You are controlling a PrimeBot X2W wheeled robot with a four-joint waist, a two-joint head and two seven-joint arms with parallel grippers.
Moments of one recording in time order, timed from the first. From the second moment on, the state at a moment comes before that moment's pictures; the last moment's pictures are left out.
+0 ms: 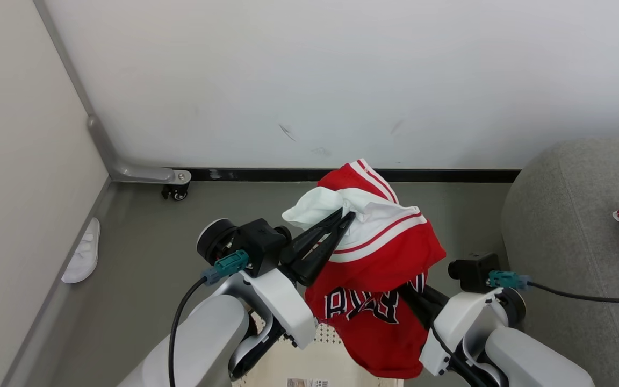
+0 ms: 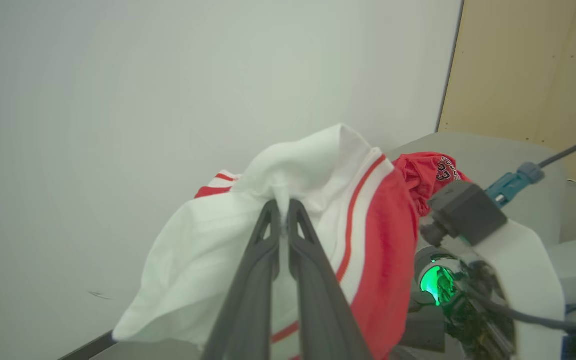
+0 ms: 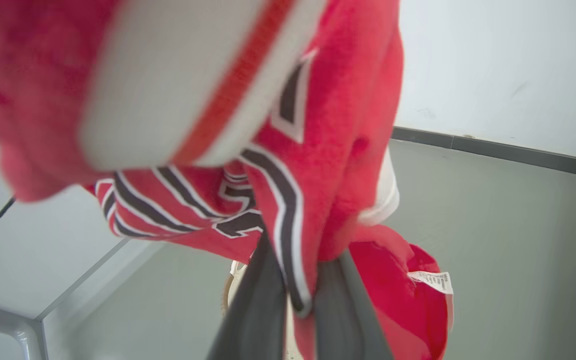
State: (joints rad) left arm -0.57 0.08 -0.77 0.29 -0.56 -0.13 -0.19; right arm -0.46 -0.21 0.84 0.52 0.75 0.12 -0.25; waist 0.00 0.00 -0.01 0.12
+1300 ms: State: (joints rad) left arm -0.42 0.13 -0.79 0.28 -0.60 -0.13 -0.21; right arm -0.35 -0.31 0.50 0.34 0.63 0.12 -0.25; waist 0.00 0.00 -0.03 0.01
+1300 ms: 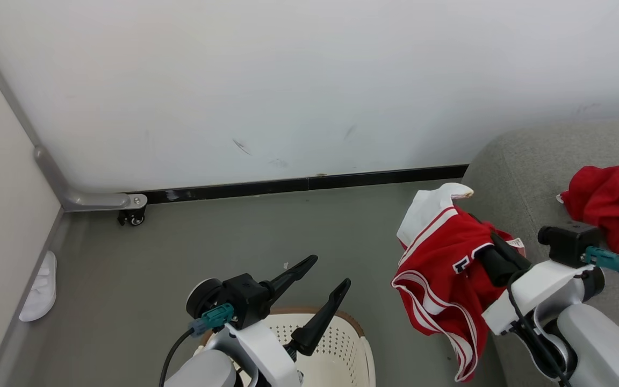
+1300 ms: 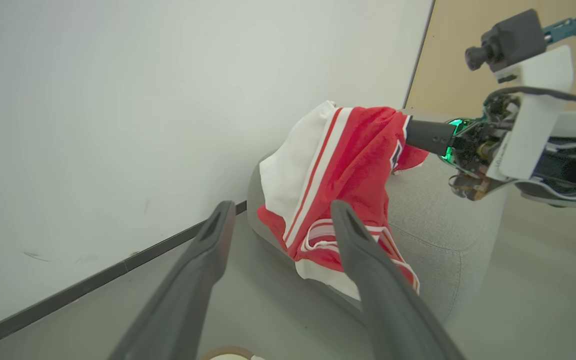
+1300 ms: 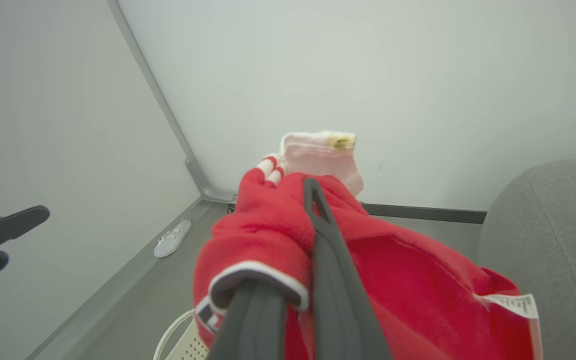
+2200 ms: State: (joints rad) left arm -0.40 0.14 -0.83 0.26 -0.64 -0.13 -0.23; right arm -0.22 -0.36 0.24 0.16 0.53 0.12 -0.25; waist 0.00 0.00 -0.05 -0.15
